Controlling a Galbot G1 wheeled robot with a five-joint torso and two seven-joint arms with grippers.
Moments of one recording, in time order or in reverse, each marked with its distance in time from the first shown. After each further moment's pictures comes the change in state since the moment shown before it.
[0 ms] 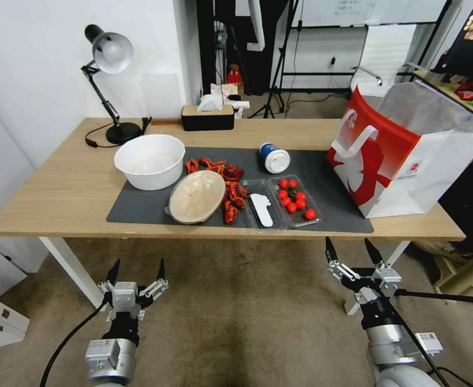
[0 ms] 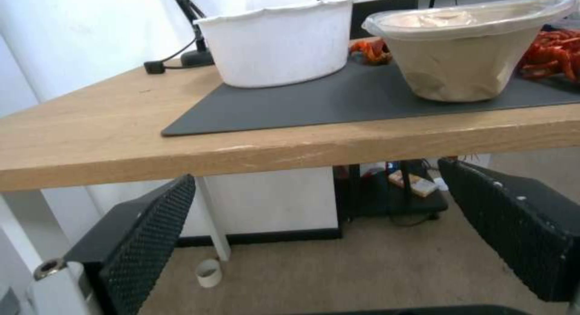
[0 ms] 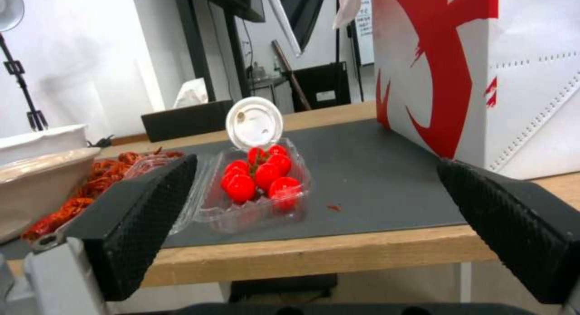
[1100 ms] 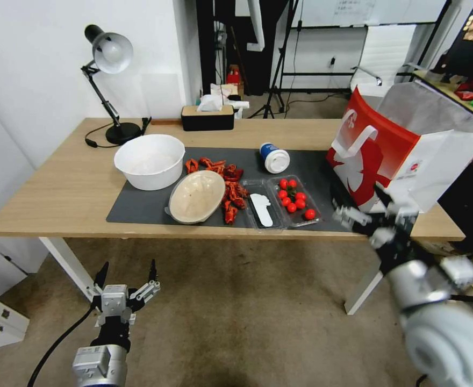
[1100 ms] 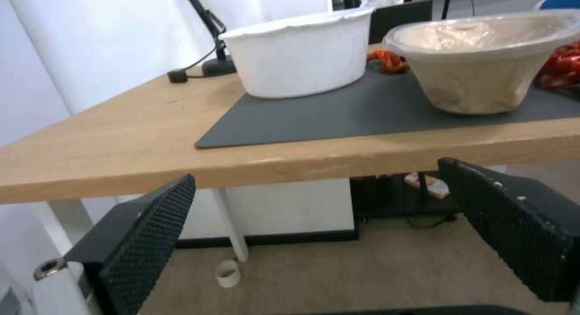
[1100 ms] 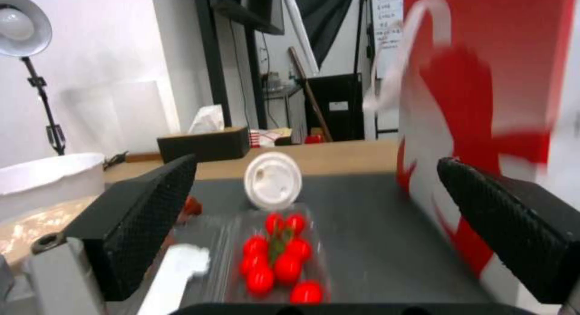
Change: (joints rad) left arm 0.049 0.002 -0.018 -0.062 0.010 0.012 -0.027; right arm 0.079 -0.114 0.033 0.185 0.056 -0.227 0.091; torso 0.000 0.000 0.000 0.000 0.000
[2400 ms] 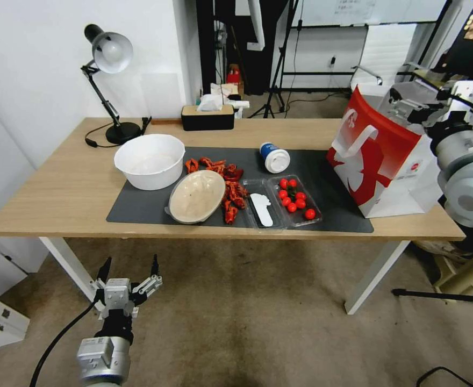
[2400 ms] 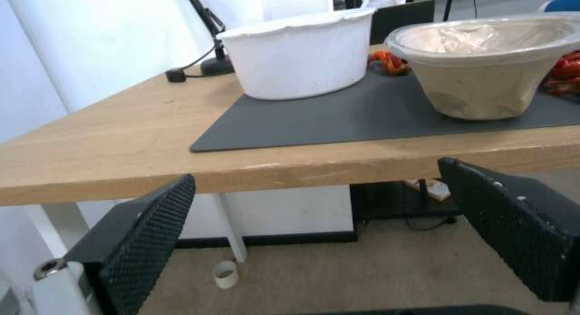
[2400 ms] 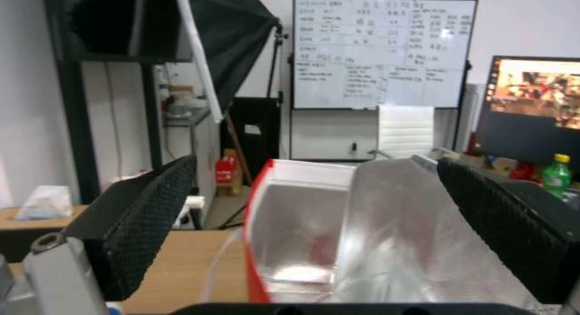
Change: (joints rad) left arm -0.033 -0.010 0.004 0.004 0.003 0.028 0.002; right arm 0.831 -0.465 -0.068 -0.194 0.473 -0.491 0.370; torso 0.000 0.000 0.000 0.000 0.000
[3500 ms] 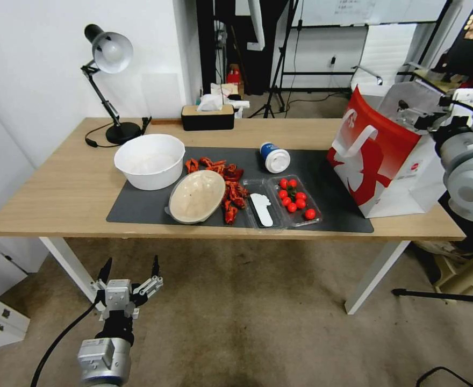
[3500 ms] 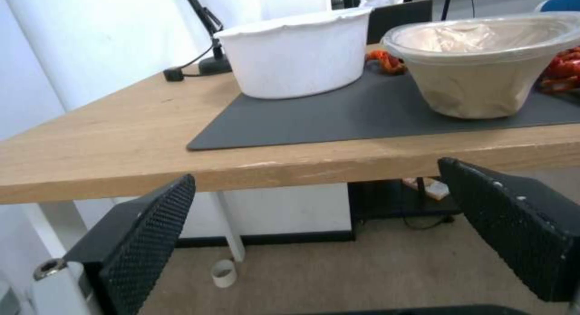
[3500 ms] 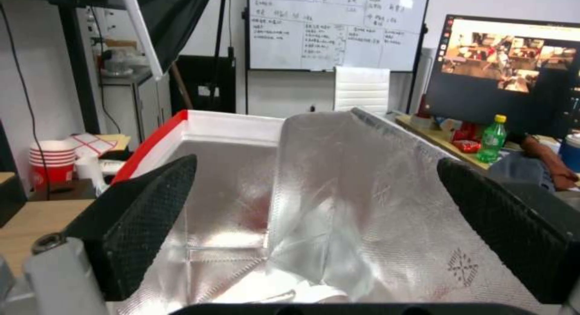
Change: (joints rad) left arm 0.003 -0.002 0.006 0.001 0.002 -0.002 0.001; right arm 0.071 -0.008 -0.043 -0.131 0.003 -0.085 0.047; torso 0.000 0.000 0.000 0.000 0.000
